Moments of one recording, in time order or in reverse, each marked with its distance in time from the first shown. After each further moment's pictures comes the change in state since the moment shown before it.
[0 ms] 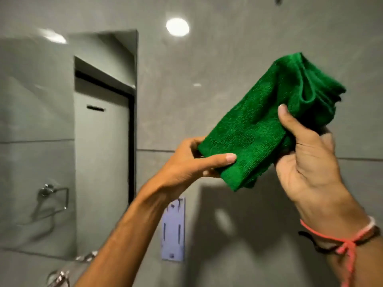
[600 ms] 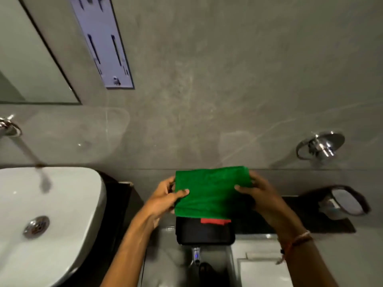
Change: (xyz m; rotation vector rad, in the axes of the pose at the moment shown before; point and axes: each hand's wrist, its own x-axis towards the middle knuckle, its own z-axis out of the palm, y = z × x) left_hand -0.304 -0.275 0.123 -0.187 0.267 -1.116; right_hand -0.247 0.091 -0.383 -0.799 0.162 1.125
